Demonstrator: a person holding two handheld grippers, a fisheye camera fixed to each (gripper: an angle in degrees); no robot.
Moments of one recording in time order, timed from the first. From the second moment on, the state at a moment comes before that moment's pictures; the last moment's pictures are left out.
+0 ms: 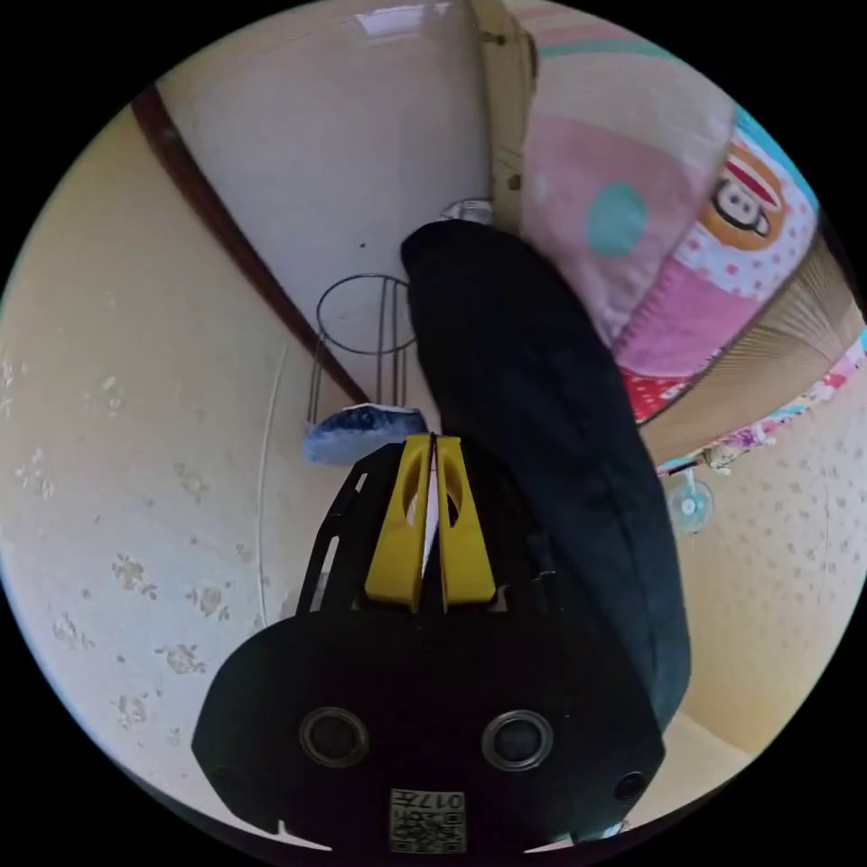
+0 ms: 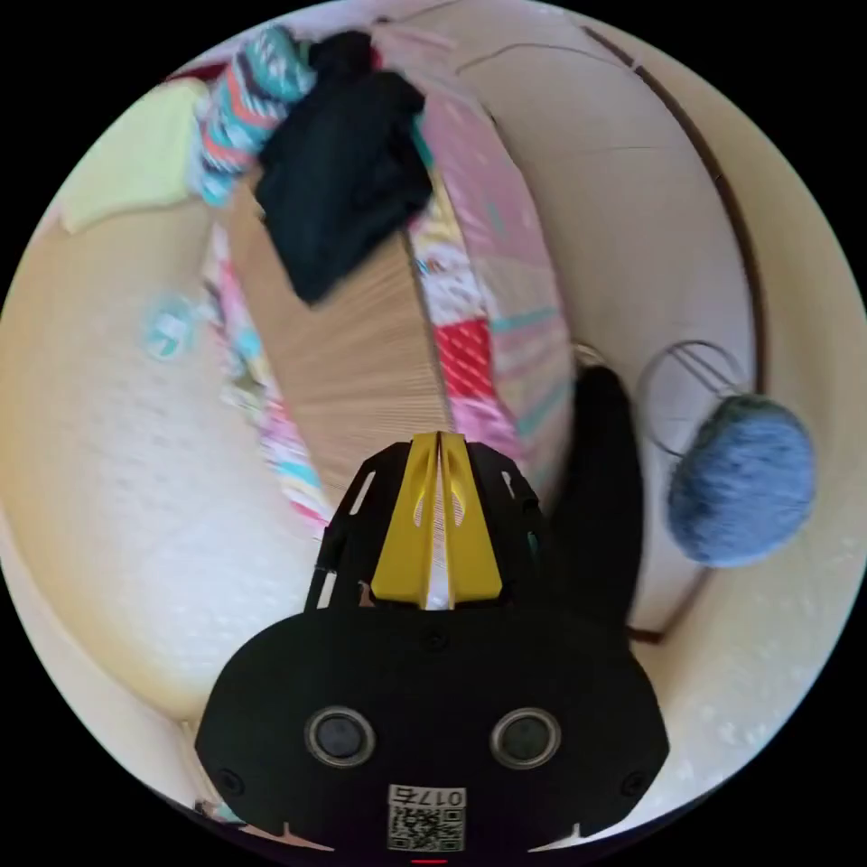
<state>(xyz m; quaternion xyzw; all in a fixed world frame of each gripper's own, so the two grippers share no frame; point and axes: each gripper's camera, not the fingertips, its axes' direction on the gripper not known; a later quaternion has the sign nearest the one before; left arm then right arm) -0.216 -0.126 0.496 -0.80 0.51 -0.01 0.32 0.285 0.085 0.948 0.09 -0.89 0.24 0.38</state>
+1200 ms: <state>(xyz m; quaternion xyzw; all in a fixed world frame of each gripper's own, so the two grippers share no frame) -0.058 -0.208 0.133 -0.52 0.67 0.18 0.50 0.310 -0.008 0.802 0.06 -0.94 0.34 0.05</state>
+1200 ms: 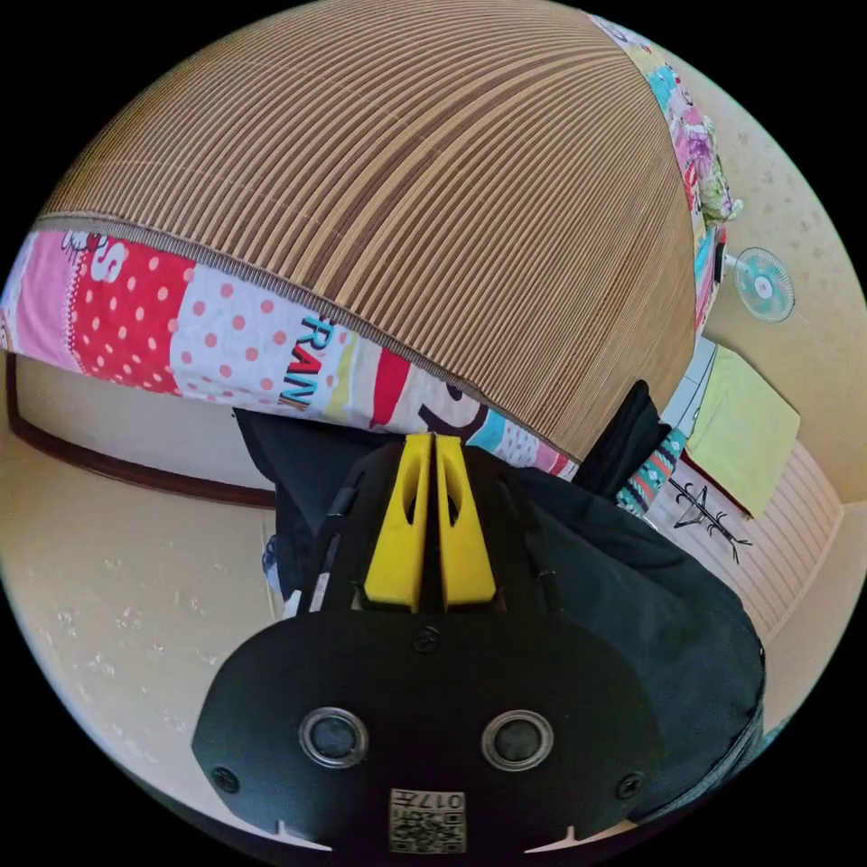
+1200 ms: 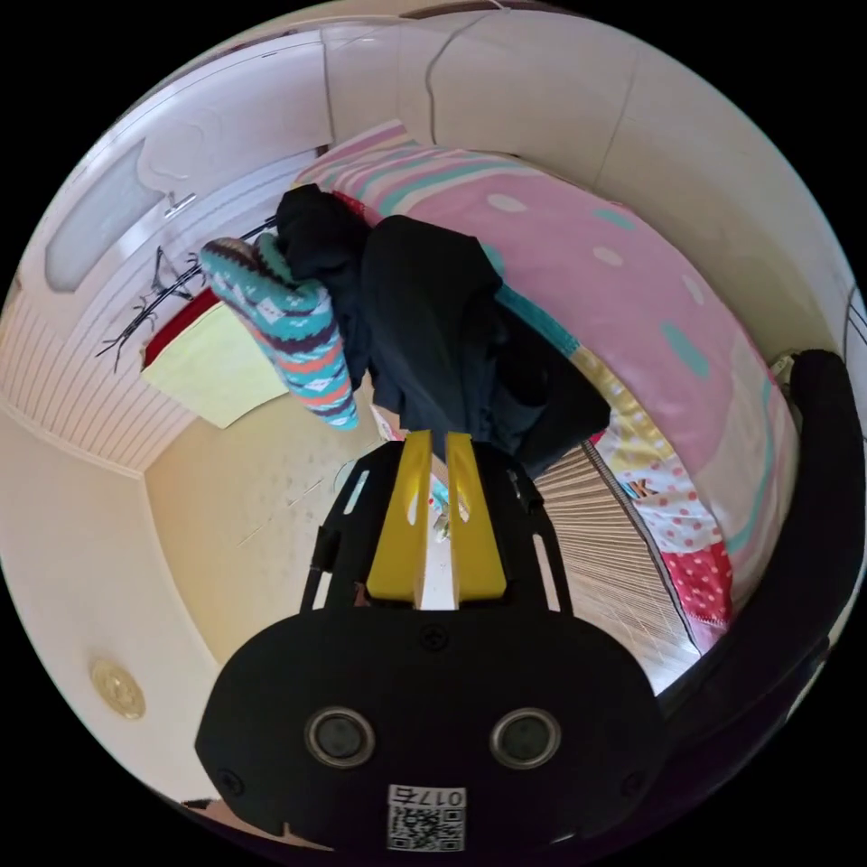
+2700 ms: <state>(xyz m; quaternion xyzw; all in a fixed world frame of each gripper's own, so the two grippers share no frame) -0.038 -0.226 -0.181 -0.08 0.96 0.25 0.09 0.181 0.199 0.537 0.58 -0.53 -0.55 -0.27</state>
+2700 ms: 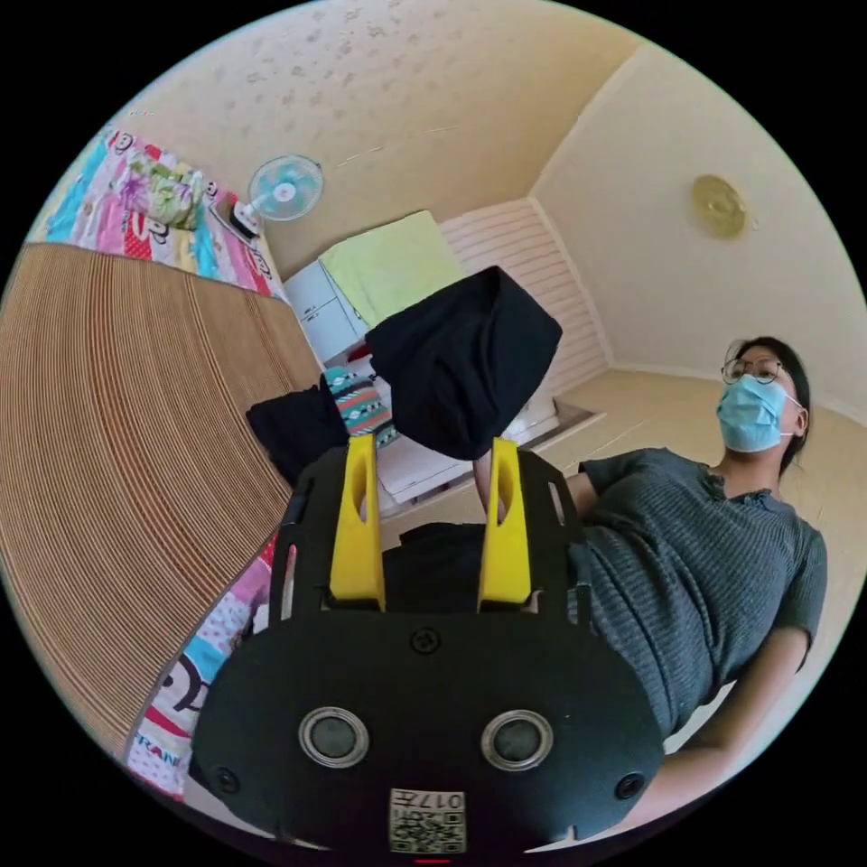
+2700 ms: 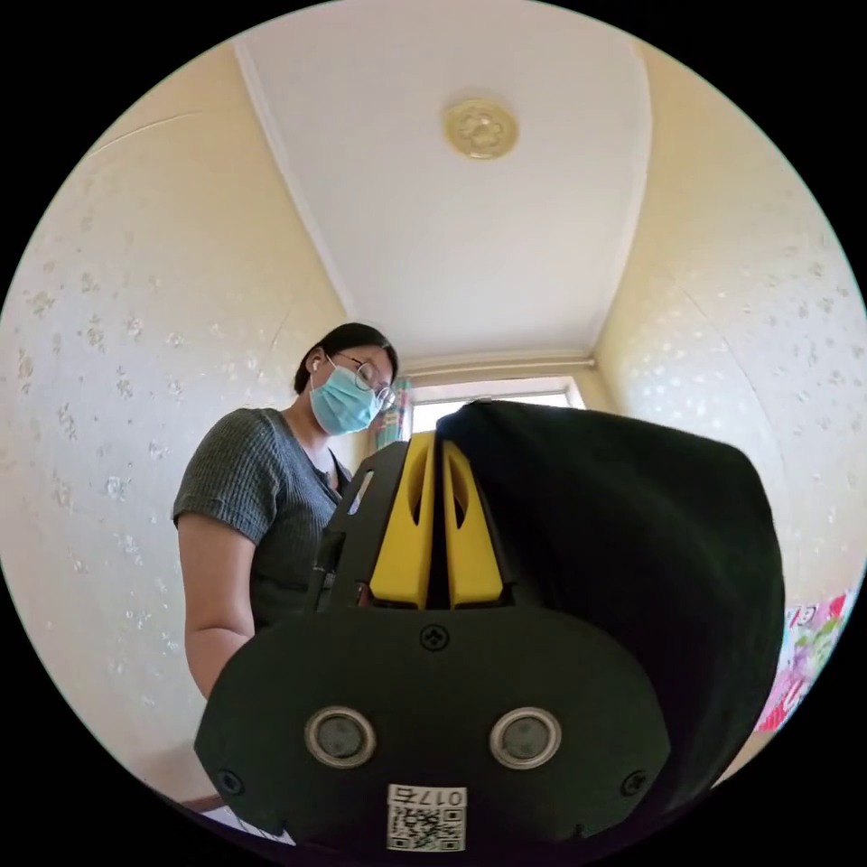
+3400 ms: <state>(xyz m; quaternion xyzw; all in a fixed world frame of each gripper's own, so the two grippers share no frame) -0.052 -0.257 -0.197 -0.01 0.99 0.15 -0.01 -0.141 0.077 0.443 0.40 -0.66 -0.63 0.04</state>
